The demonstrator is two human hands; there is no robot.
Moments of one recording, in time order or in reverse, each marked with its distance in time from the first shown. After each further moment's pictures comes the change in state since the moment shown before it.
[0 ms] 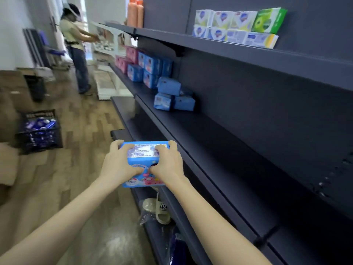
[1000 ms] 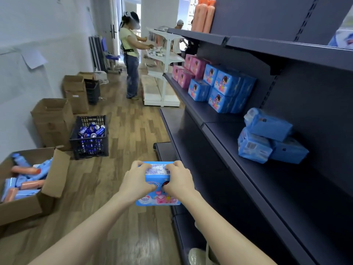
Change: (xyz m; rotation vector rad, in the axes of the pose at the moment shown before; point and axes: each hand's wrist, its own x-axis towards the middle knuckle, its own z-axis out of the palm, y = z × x) left_hand 0.299 -0.227 -0.063 0.051 -0.034 -0.208; right_hand 0.337 -0.147 0.190 -0.088 -0.231 -0.202
